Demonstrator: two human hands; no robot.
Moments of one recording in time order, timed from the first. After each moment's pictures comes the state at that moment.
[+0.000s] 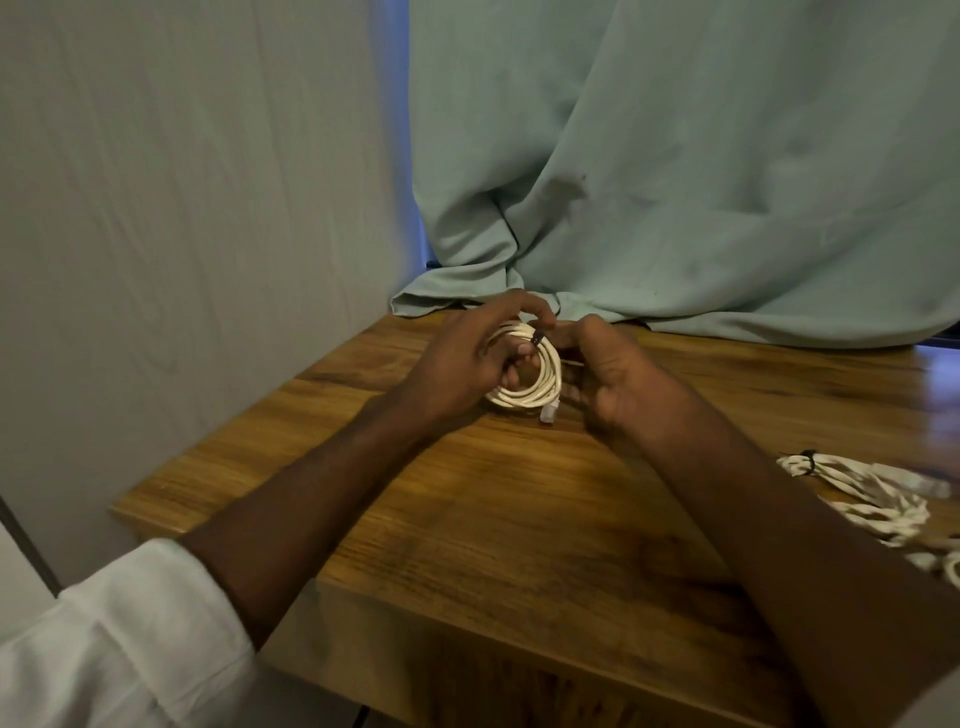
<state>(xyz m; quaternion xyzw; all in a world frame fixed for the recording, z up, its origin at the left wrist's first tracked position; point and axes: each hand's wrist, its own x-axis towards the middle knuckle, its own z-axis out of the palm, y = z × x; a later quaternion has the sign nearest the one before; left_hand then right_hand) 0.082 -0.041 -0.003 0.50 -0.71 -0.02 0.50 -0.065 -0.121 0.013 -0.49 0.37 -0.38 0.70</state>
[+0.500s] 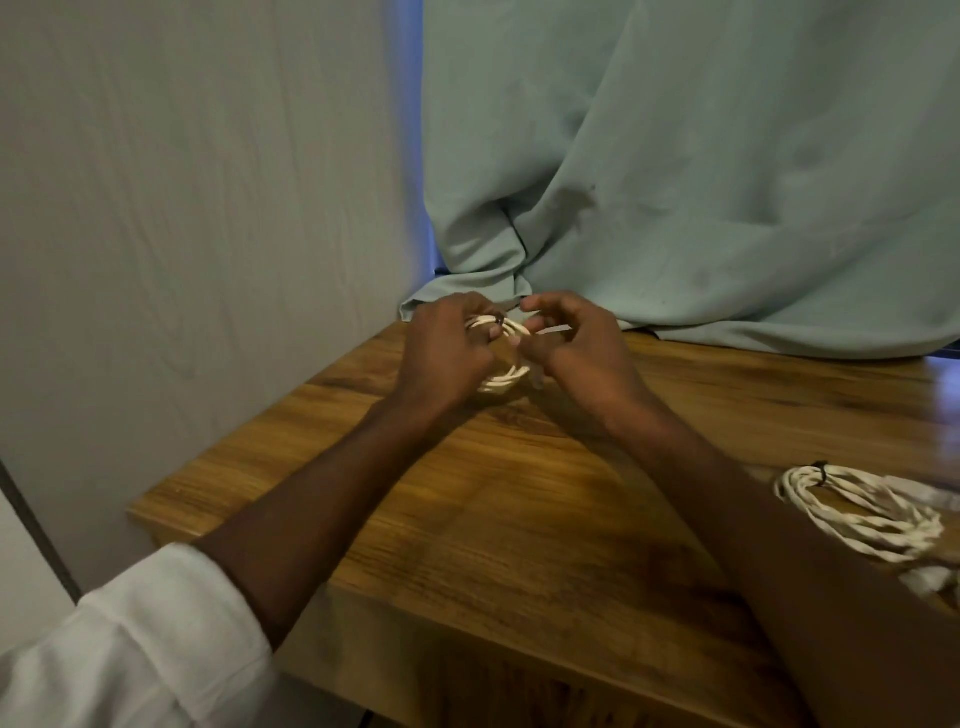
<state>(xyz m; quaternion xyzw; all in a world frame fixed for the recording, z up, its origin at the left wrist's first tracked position) 0.098 -0.047 -0.001 0.61 -0.56 0.12 0.55 -0.058 -0.096 0.012 -0.71 0.26 -0.47 0.45</state>
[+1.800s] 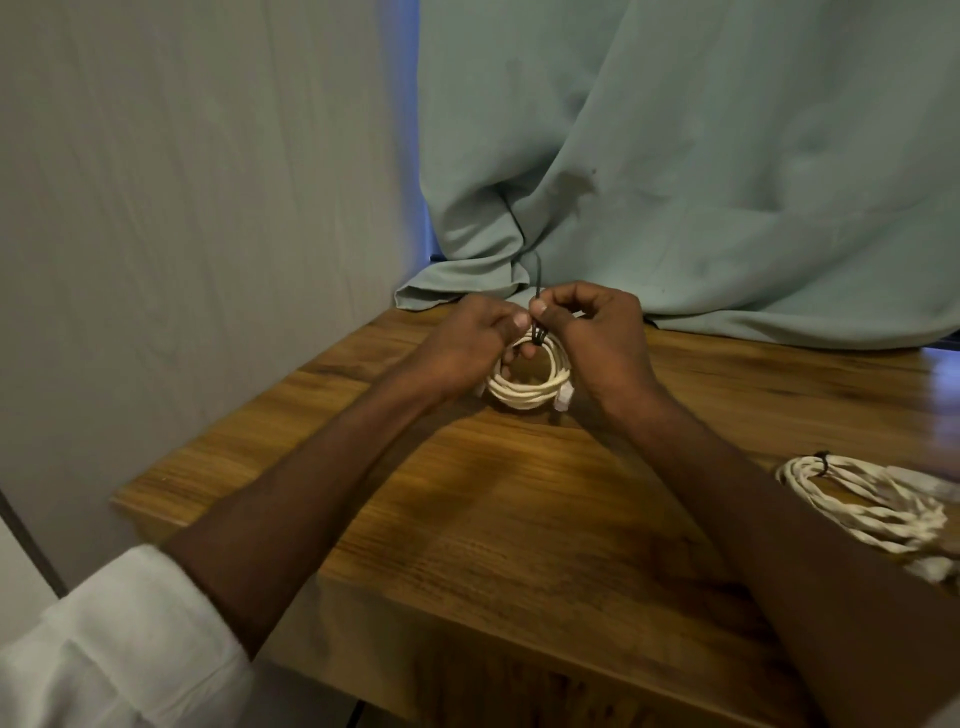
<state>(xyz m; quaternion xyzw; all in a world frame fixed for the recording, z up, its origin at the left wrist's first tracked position) 0.083 -0.045 0.011 0.58 -0.61 -0.20 0.51 -0.054 -0.110 0.008 -0.67 0.27 -0.53 0.44</state>
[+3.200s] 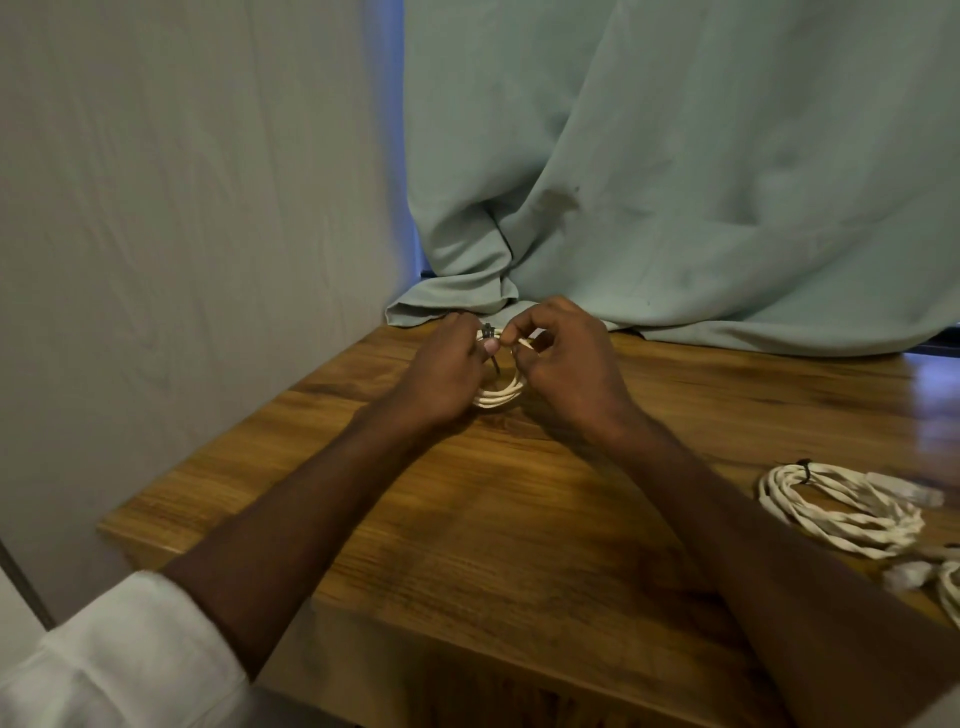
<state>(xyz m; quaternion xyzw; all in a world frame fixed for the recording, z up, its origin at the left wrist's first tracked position) 0.096 -0.058 -0.007 0.68 -0.59 -0.02 0.44 -0.055 -0.108 0.002 -0.82 0.26 -0.48 0.18</state>
